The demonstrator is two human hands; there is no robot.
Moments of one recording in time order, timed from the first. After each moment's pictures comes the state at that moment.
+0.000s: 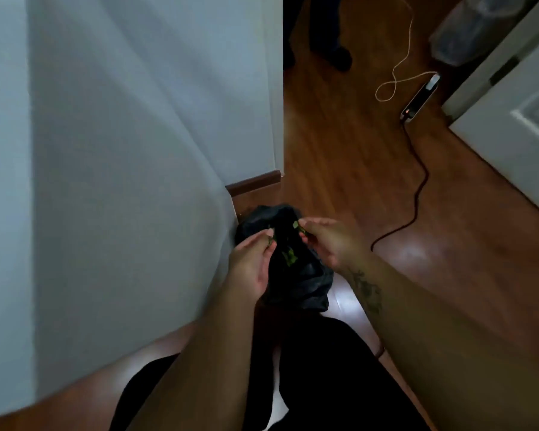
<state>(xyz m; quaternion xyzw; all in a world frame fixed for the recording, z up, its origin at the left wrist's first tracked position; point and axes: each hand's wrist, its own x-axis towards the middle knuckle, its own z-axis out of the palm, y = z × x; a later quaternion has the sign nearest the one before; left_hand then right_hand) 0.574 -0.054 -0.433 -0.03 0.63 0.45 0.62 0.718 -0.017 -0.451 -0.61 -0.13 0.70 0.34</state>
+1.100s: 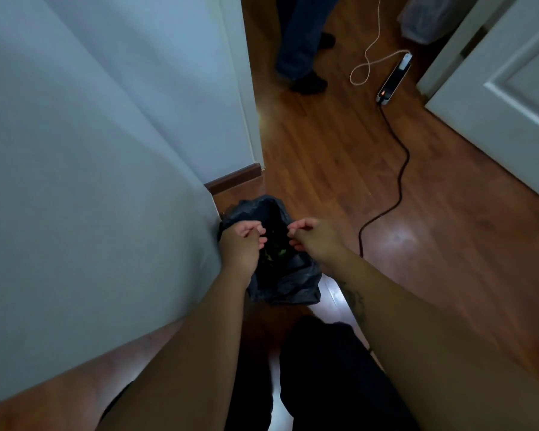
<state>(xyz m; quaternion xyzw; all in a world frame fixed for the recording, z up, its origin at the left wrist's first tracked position) 0.583 -0.047 -0.503 0.31 0.73 0.31 0.53 0.730 -0.047 -0.506 -0.69 -0.29 0.61 0.26</state>
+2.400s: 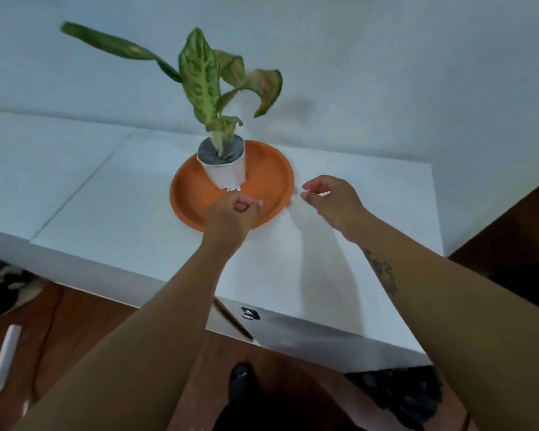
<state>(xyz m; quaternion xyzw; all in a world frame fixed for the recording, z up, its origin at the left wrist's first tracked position) 0.170 -0.145 -0.088 0.34 0.80 0.47 0.17 0.327 -0.009 -0.089 -0.44 -0.71 0.49 0.24</state>
